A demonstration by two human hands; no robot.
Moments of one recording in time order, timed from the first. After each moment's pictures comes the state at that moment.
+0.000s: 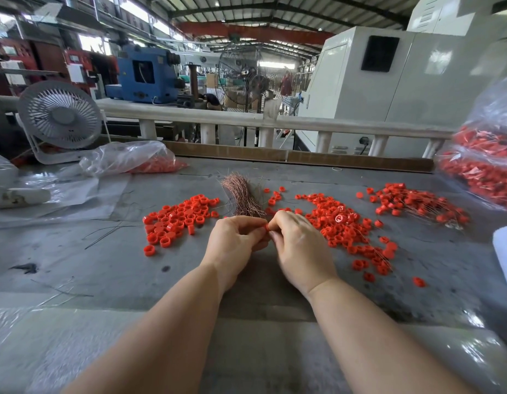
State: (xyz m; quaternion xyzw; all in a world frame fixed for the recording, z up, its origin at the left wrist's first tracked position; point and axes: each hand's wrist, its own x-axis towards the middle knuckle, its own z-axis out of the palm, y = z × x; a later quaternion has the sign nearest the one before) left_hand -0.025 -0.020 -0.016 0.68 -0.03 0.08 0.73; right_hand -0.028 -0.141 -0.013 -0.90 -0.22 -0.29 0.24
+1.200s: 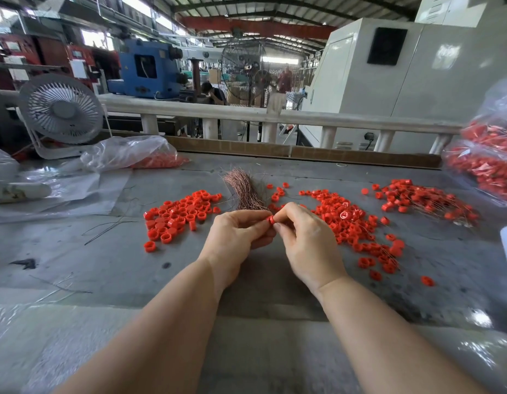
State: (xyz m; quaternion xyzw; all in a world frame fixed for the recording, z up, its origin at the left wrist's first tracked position) left_hand -0.031 -0.018 -0.007 0.61 -0.03 0.04 0.79; right_hand -0.022 -0.143 -0.016 -0.86 -0.23 -0.32 0.33
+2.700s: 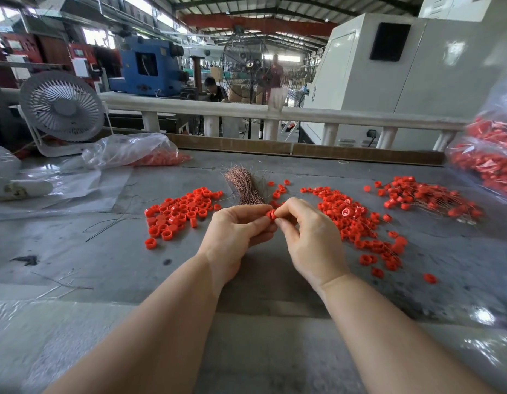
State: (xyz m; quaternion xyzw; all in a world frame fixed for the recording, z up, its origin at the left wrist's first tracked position) left_hand -0.031 -0.017 -0.006 0.59 -0.04 0.03 0.80; right_hand -0.026 -0.144 -0.013 -0.85 -0.23 -0.34 0.34
